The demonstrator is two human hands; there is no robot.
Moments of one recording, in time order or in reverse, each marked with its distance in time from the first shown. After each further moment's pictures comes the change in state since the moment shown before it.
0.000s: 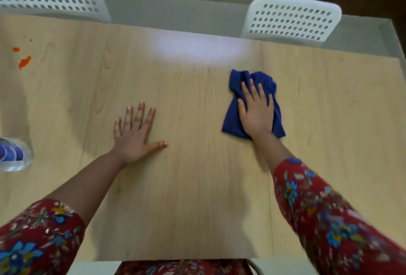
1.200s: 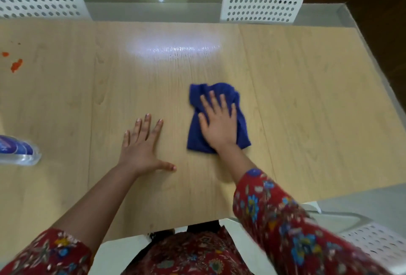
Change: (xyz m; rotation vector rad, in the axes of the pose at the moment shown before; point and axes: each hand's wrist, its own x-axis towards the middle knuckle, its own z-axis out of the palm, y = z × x) left_hand -0.068 0.002 0.024 0.100 -0.100 0.079; right_hand -0.120 -0.099 0.034 -0.034 0.050 0.059
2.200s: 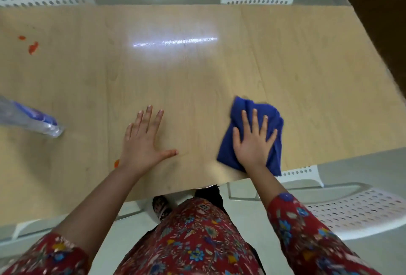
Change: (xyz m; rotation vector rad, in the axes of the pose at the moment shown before) left_hand -0.067 -0.029 0.035 -0.048 0.326 0.107; right_hand -0.139 0.040 0.004 -0.037 0.017 0.314
